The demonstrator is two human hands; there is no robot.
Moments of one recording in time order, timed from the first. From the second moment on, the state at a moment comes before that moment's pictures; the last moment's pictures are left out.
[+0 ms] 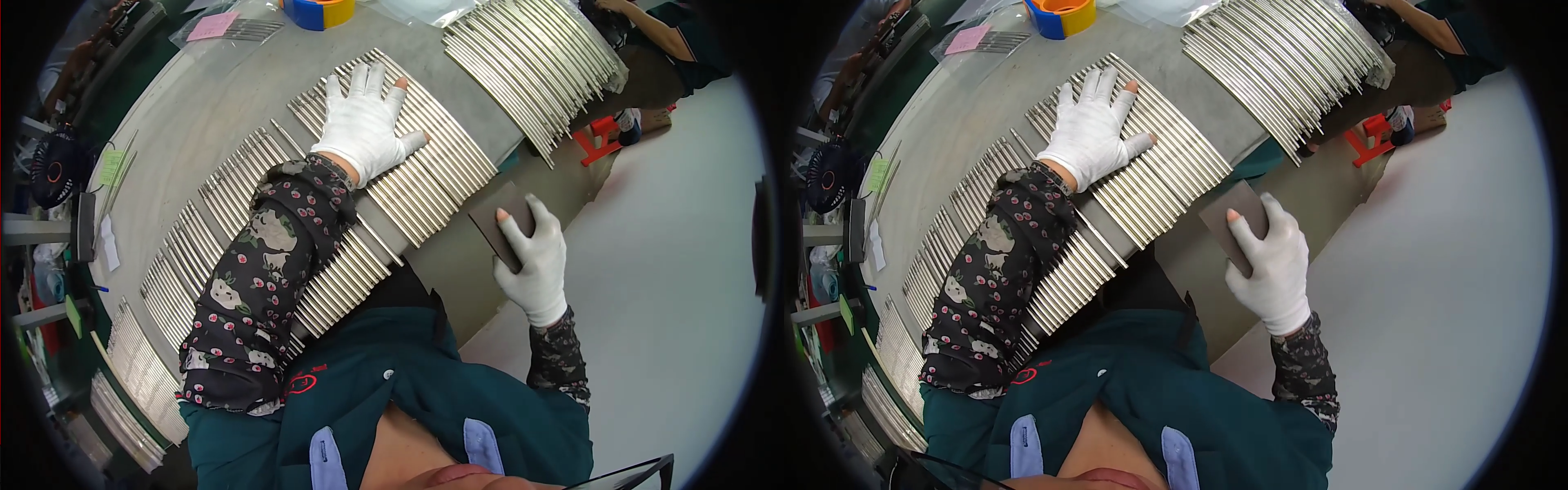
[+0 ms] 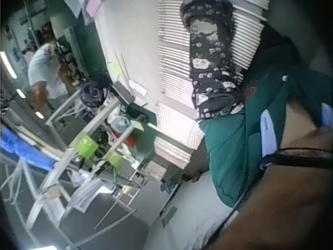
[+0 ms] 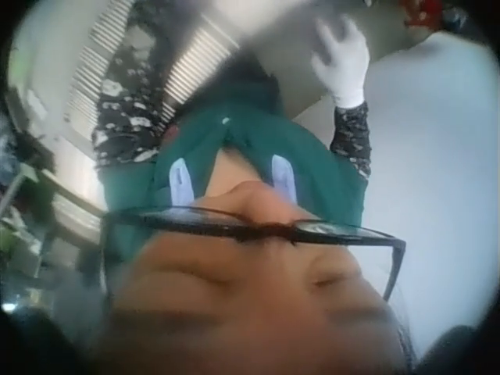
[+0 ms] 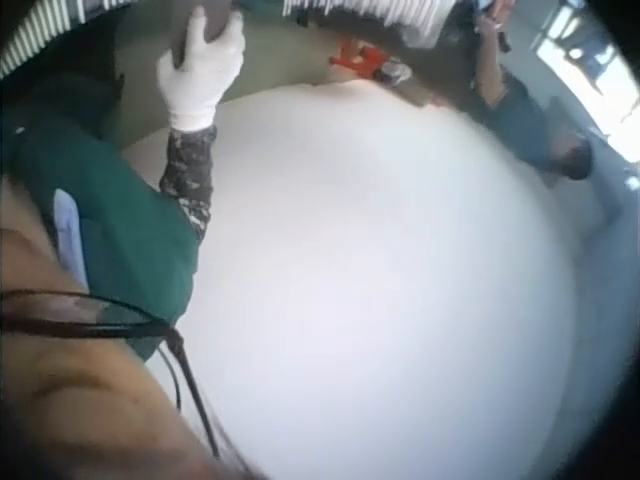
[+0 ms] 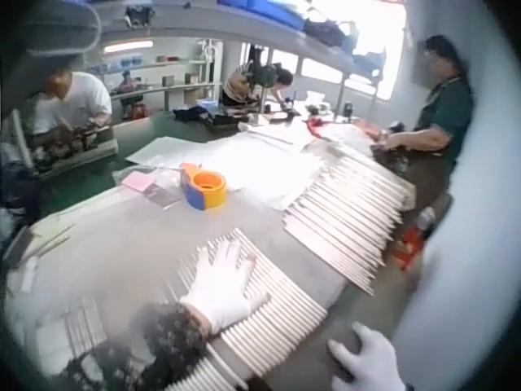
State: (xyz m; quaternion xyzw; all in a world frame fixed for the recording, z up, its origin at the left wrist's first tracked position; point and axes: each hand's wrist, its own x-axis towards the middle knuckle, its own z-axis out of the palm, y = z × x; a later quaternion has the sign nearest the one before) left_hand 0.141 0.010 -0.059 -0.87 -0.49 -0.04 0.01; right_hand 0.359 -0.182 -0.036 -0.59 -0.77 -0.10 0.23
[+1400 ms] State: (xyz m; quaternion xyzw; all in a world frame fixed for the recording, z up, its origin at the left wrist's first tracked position) left_hand 0.131 0.019 -0.060 -0.86 -0.50 -0.07 0.03; right_hand 0.347 -0.189 -0.018 -0.62 -0.75 -0.01 0.23
